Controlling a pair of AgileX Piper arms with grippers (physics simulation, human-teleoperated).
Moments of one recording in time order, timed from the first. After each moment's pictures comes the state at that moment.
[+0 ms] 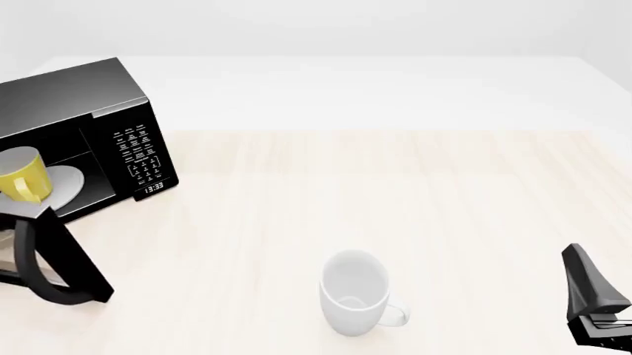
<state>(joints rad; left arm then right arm) 0.72 1.23 -0.41 -0.15 0.02 0.00 0.01 0.00 0.00 0.01</state>
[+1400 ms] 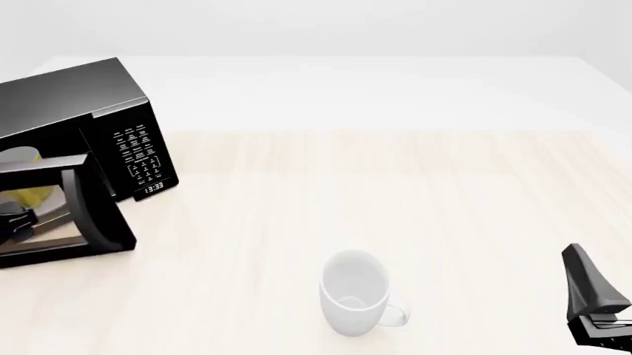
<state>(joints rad) 0.52 1.29 -0.45 -0.21 0.00 0.00 0.01 0.00 0.00 0.01</state>
